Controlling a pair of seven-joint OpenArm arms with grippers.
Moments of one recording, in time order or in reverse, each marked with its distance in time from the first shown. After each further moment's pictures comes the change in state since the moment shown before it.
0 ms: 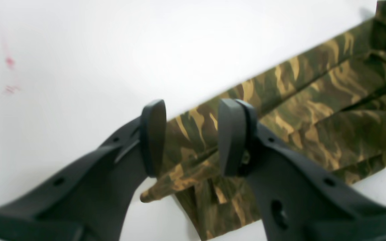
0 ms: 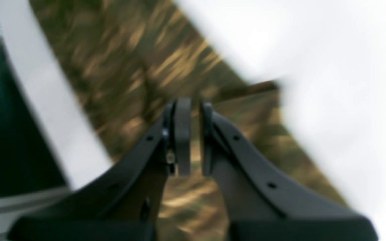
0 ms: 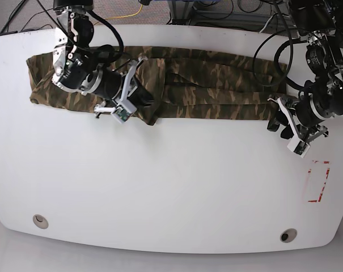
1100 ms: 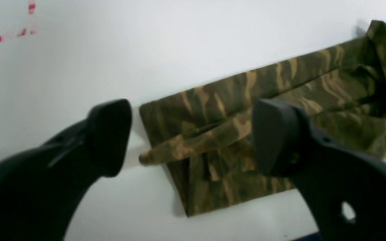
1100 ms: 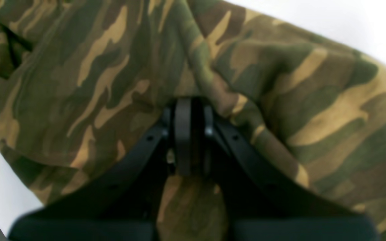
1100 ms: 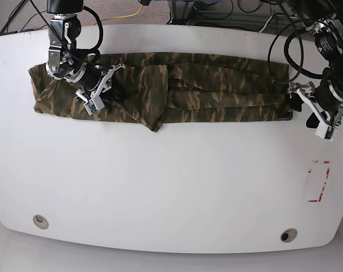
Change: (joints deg) left arm 4.6 2.8 -17.0 -2.4 -8.1 -0.2 3.3; right arm -1.5 1.8 5.9 -30.1 -10.0 0.7 27.3
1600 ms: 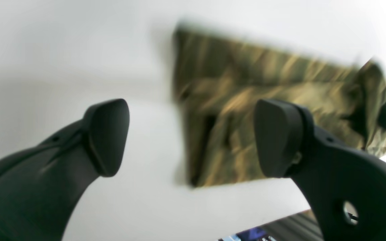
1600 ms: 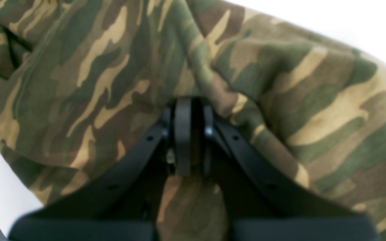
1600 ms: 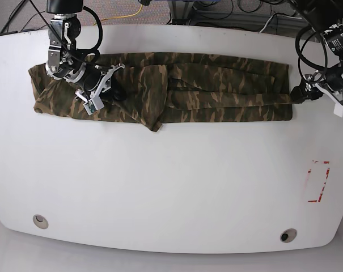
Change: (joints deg) left arm -1.5 -3.1 -11.8 -27.7 -7.2 0.3 3.1; right arm 0.0 0.0 0.1 -0.1 0.0 0.0 -0.2
